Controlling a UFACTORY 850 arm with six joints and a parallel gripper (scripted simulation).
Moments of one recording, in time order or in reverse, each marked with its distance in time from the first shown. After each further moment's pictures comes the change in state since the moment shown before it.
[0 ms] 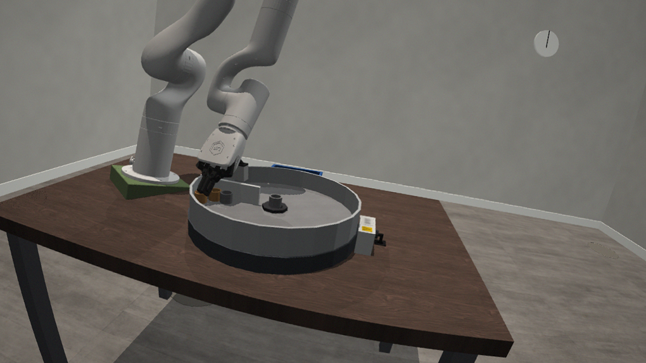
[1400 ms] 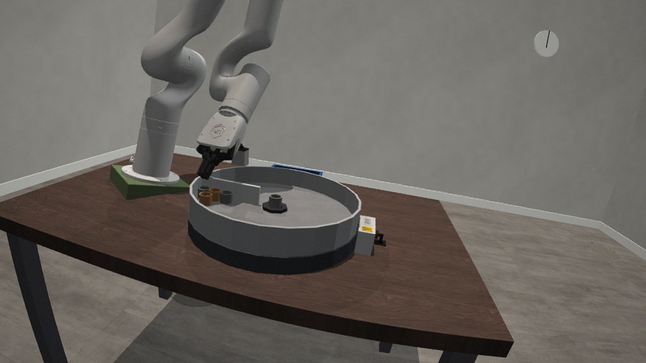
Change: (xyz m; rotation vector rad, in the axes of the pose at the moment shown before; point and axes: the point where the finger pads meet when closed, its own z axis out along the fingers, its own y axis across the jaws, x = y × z) arm -0.028 -0.001 -0.032 -0.006 0.000 0.001
